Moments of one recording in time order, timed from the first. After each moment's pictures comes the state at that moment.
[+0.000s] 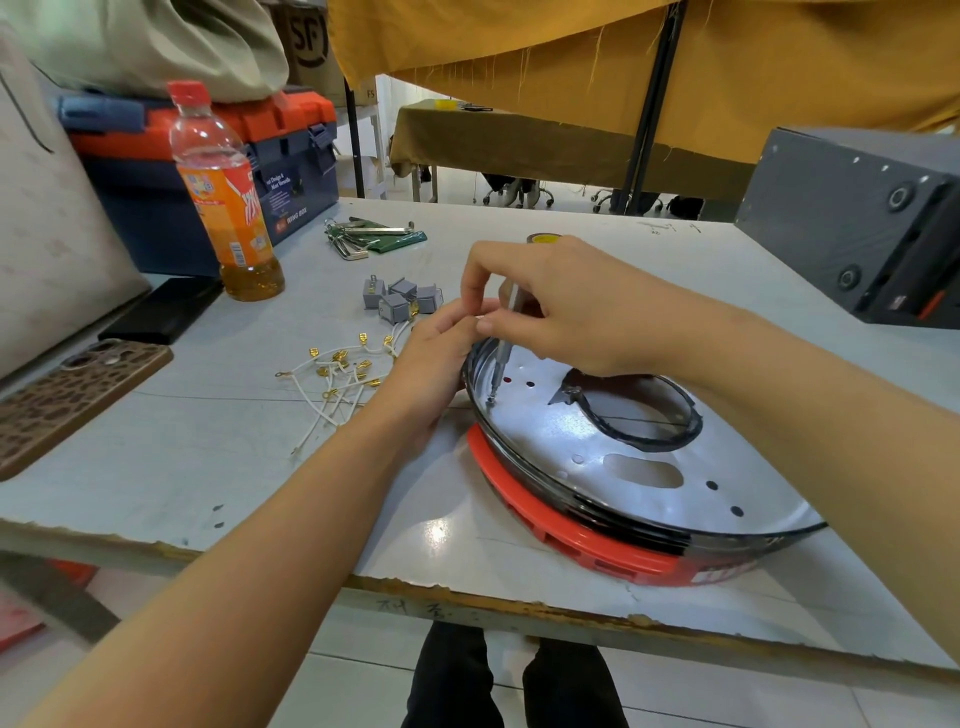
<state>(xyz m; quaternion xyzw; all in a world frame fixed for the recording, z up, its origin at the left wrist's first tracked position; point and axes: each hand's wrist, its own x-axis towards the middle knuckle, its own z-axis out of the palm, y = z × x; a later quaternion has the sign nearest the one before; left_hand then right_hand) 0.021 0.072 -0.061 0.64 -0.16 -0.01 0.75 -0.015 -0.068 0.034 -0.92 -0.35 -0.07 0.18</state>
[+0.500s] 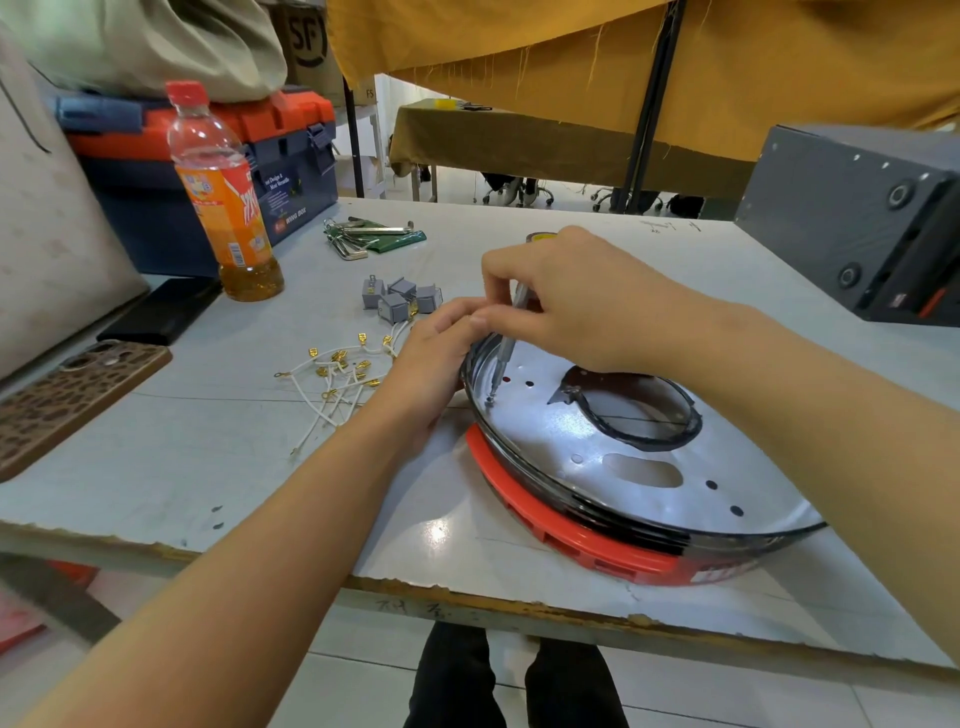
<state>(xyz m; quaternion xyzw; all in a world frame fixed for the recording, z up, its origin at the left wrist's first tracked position) 0.018 0.071 -0.057 0.66 -0.13 0.00 0.74 -0.015 -0.068 0.035 -0.93 -0.33 -0.12 0.12</state>
